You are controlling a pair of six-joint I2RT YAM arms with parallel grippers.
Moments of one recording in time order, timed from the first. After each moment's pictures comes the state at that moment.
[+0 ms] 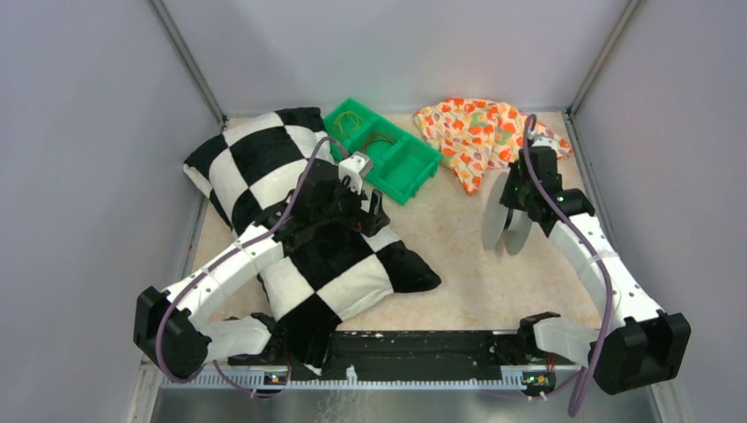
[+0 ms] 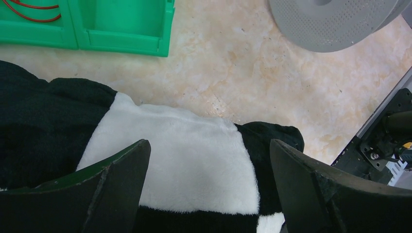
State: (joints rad) left arm -0.64 1.20 0.98 -0.31 0.22 -0.19; right arm 0.25 1.14 1.04 -0.66 0.27 0.36
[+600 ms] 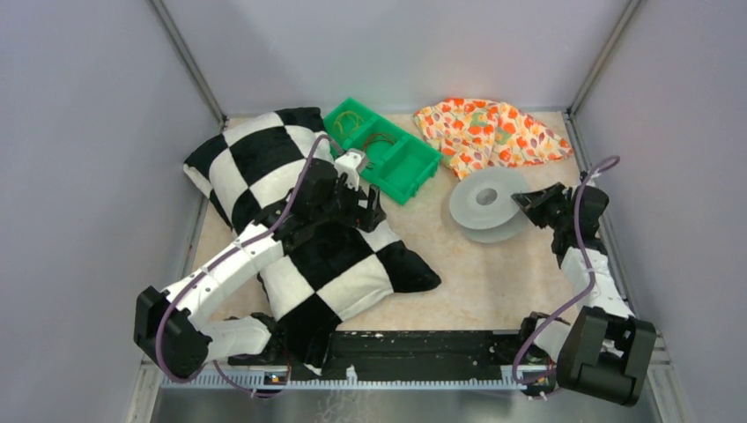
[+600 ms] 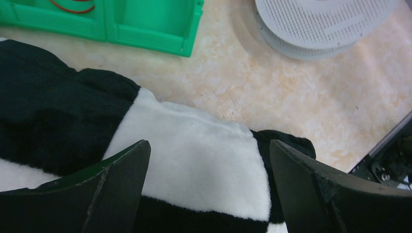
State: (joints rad) left arm -0.64 1.19 0.99 -0.33 0.14 -0.22; right arm -0.26 1.06 0.57 0.03 -0.43 0.77
